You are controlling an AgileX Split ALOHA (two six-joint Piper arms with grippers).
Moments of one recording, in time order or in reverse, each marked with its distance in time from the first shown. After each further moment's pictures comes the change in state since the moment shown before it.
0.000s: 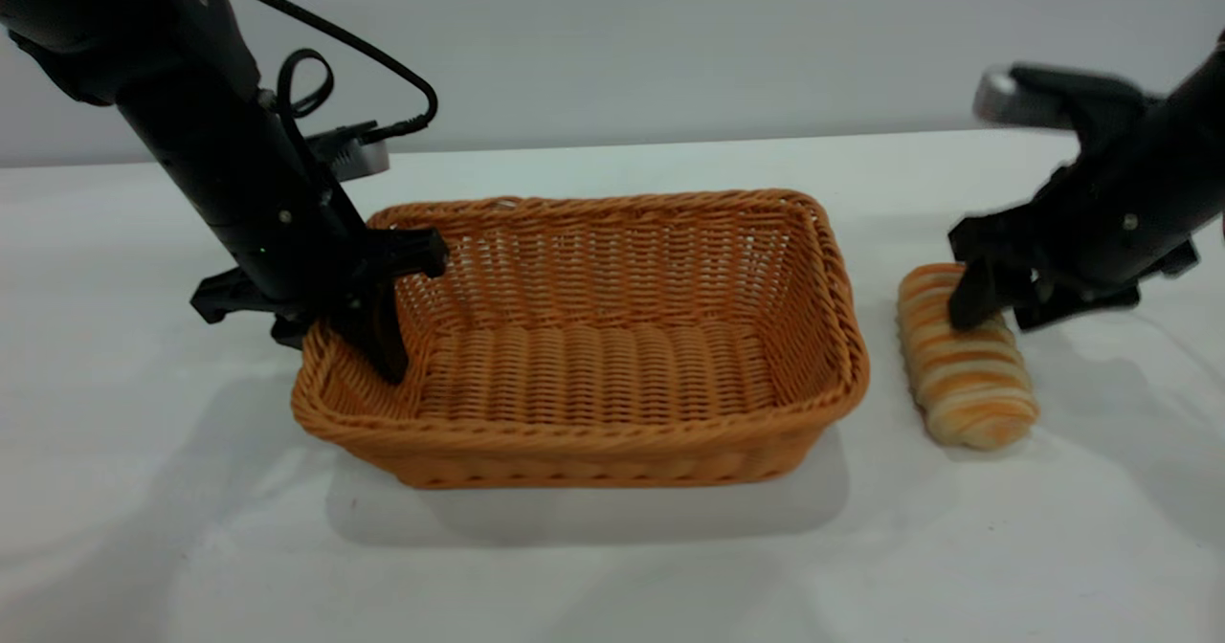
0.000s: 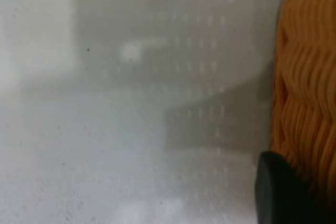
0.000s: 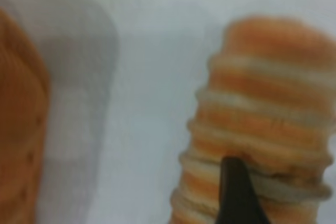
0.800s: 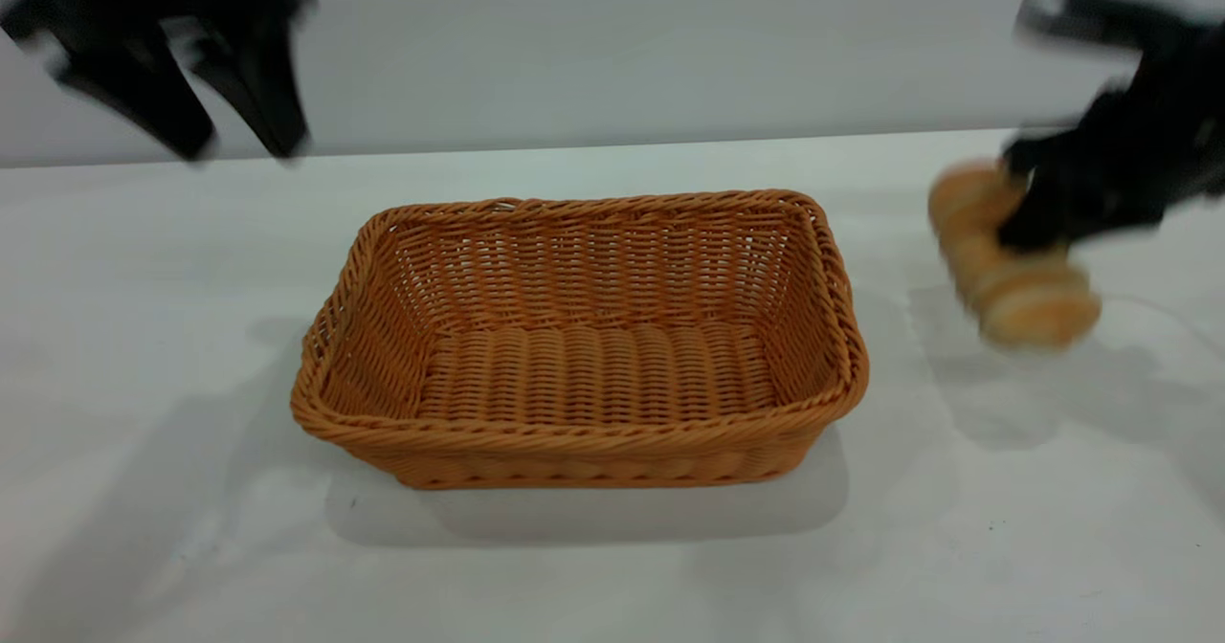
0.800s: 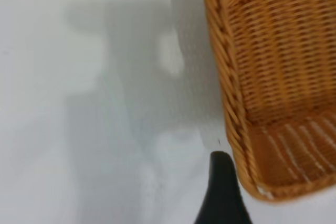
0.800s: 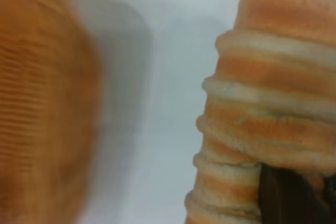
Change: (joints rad) left arm 0.000 -0.473 0.000 0.252 0.308 -0.046; right arm -0.072 -0.188 -0.026 -0.208 0.238 0.131
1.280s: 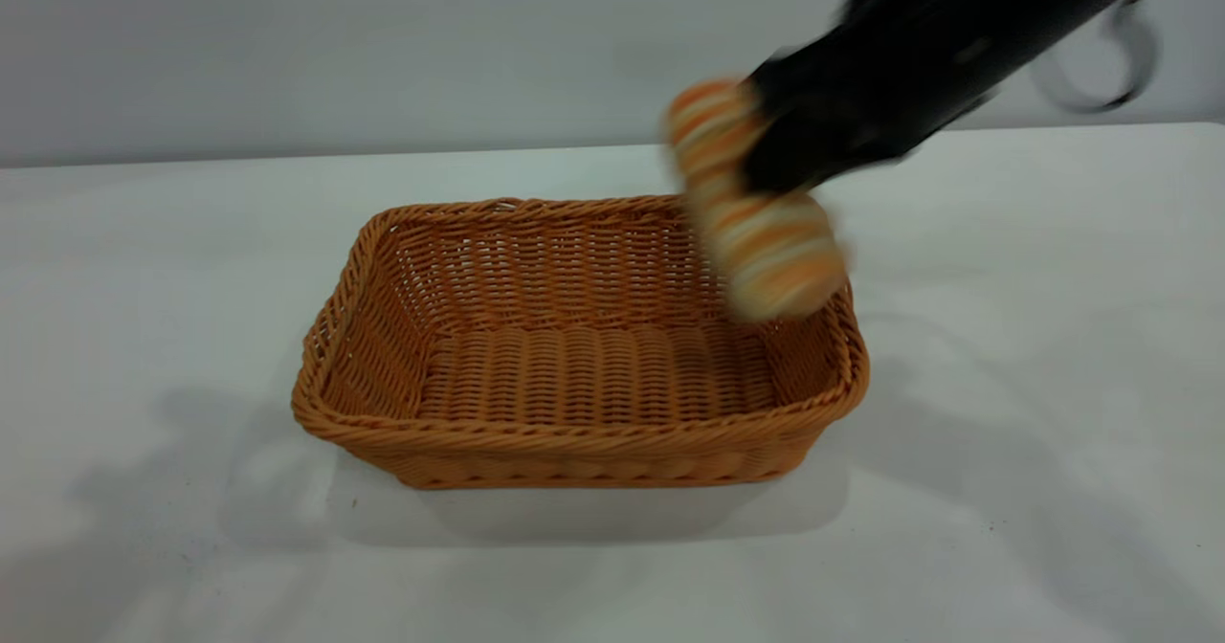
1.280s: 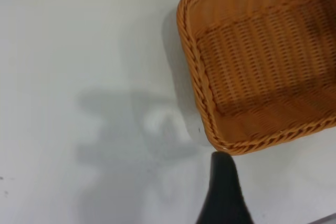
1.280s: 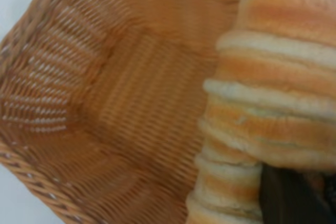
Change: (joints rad) left arm 0.000 -0.374 0.001 0.022 0.160 -0.023; right arm 0.391 -0.010 -0.051 0.174 -0.083 -0.119
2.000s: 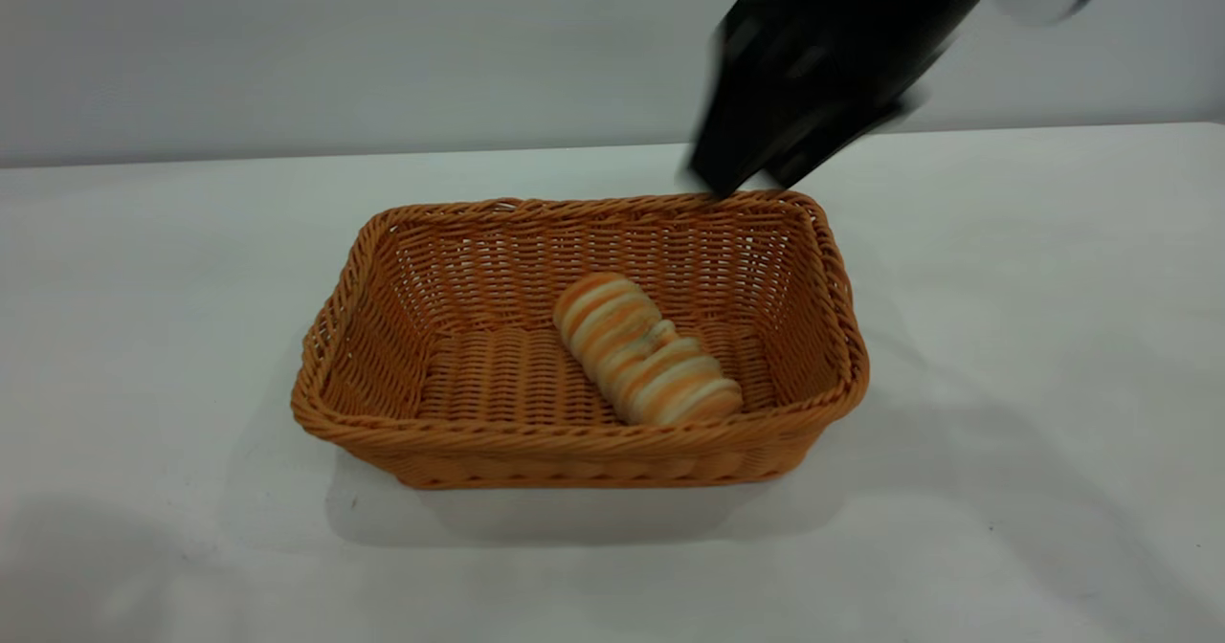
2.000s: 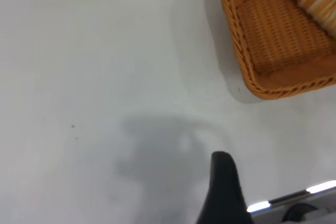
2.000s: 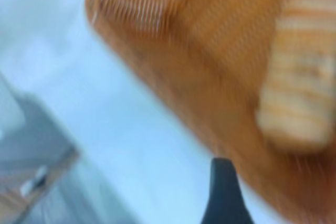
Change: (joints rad) left arm 0.000 -0.252 0.013 0.134 0.211 -0.007; right arm -0.030 -0.156 -0.162 -0.464 0.532 0.387
